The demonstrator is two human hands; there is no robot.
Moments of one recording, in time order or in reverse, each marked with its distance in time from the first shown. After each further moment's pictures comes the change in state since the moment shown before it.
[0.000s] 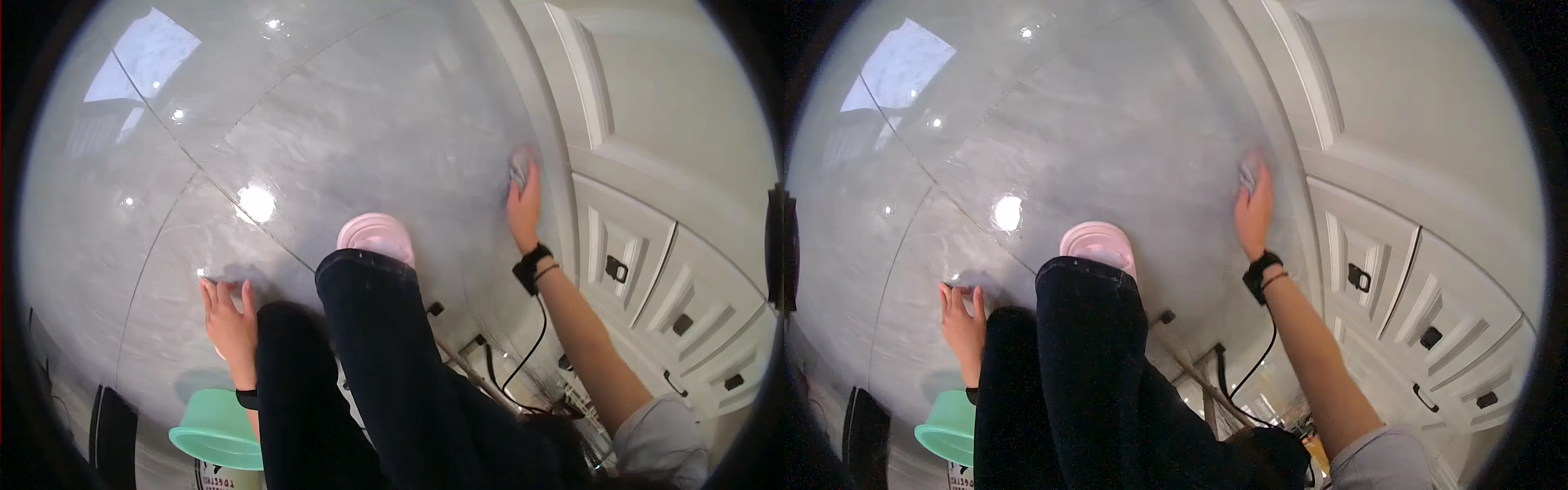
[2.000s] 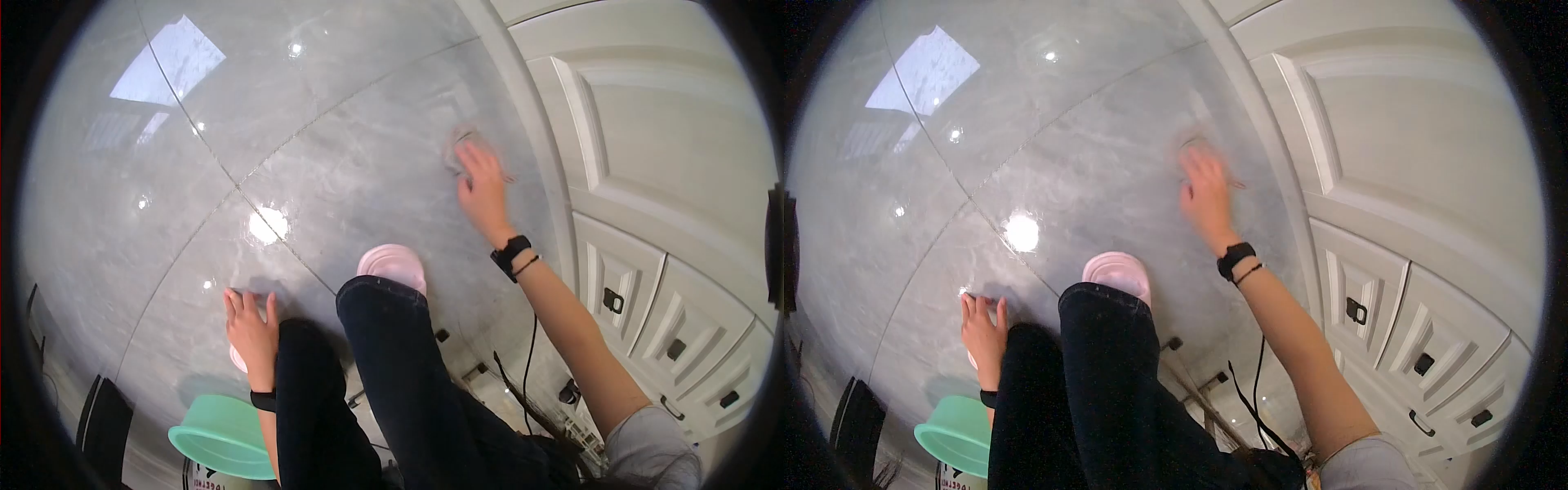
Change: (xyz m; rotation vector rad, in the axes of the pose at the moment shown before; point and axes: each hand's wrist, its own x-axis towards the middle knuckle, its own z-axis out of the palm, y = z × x) left_hand 0.004 0.011 -0.012 -0.032 -0.007 0.014; right_hand 0.059 -0.109 0.045 -0.074 -0.171 -0.410
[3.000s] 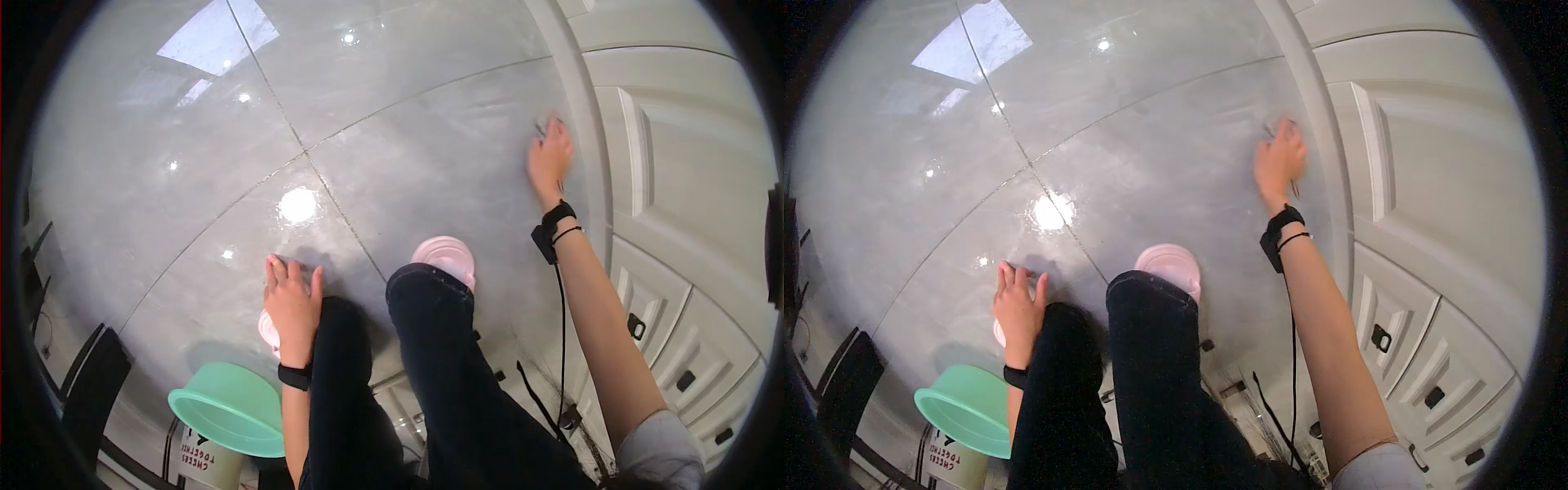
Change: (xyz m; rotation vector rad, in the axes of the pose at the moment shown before) left_hand -0.004 -0.007 0.003 0.002 0.082 -0.005; right_hand 0.075 0.024 0.035 -0.227 0.250 0.282
